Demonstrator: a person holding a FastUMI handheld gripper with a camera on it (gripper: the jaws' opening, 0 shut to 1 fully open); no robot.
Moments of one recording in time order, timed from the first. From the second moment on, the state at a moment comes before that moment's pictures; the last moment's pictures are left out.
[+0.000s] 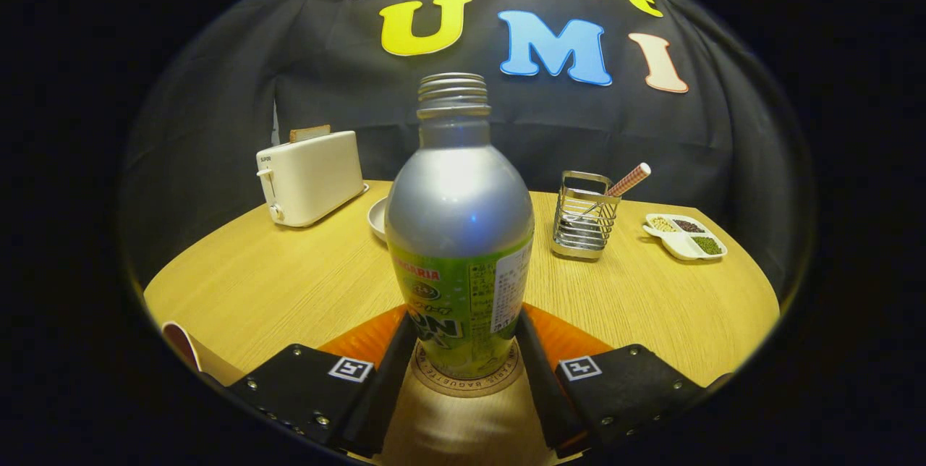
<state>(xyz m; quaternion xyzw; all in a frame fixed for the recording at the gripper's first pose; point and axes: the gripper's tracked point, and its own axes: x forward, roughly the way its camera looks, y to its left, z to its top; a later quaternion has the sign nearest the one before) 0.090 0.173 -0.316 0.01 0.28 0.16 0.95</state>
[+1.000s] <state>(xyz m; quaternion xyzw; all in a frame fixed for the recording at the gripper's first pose) 0.048 0.134 -0.149 0.02 0.19 0.14 0.97</state>
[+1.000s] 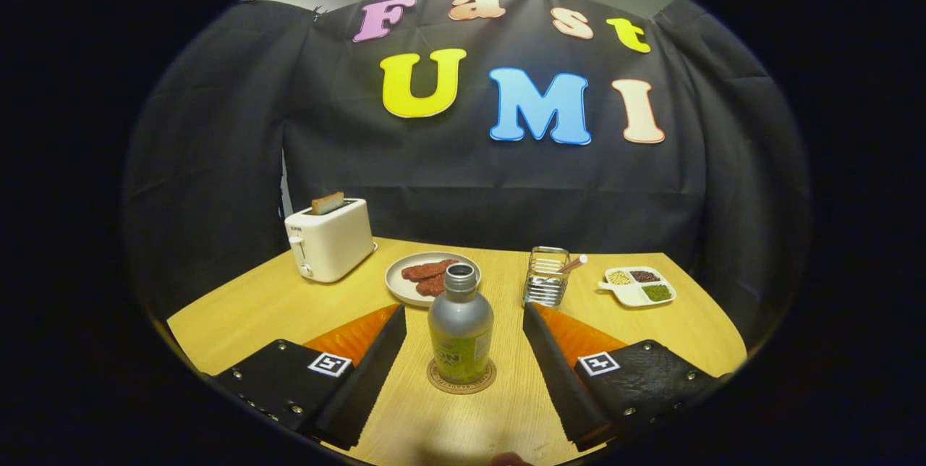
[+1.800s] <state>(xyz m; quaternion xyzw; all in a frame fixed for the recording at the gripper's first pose) -0.042 0.054 0.007 0.04 0.07 0.06 0.99</state>
